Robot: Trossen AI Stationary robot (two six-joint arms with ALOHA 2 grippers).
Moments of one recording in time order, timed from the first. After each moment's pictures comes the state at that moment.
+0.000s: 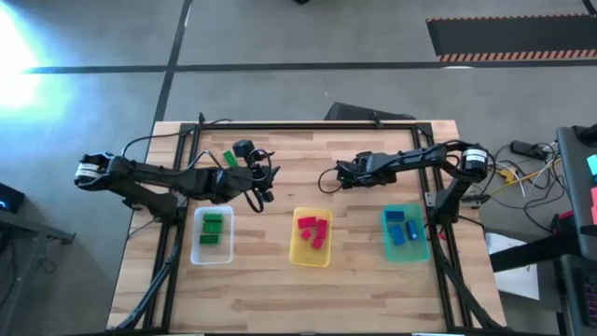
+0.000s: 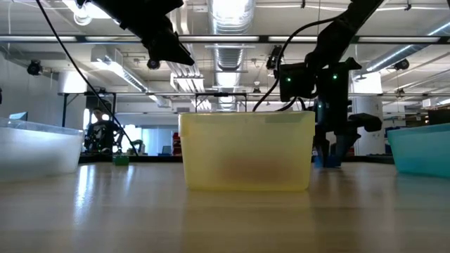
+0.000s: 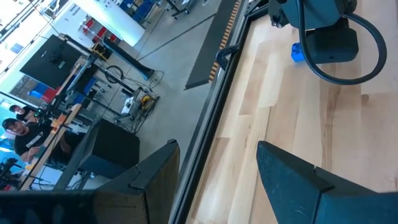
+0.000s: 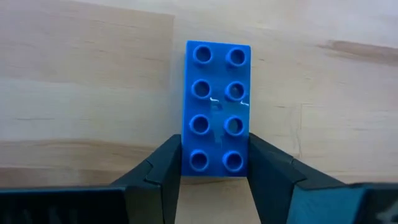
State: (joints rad) left arm -0.04 1.23 0.84 -0.04 -0.76 0.43; right arm -0.29 1.74 0.92 -0.72 0.39 1.18
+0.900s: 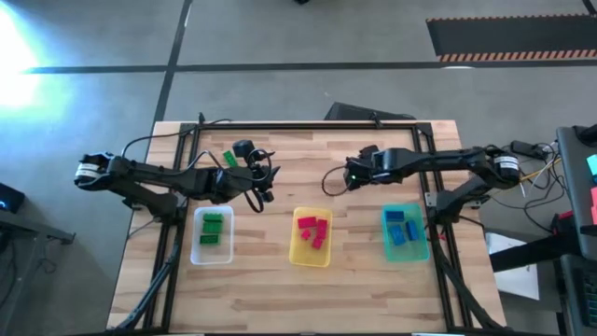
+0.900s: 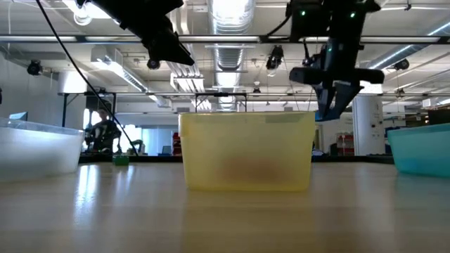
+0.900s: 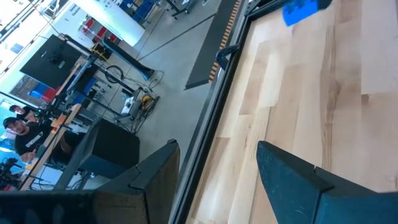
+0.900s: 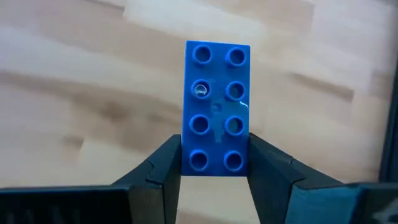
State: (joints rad) left arm -0.04 1.23 0.84 -0.04 -0.76 0.43; right arm -0.17 1.48 1.06 -1.00 0.40 1.07
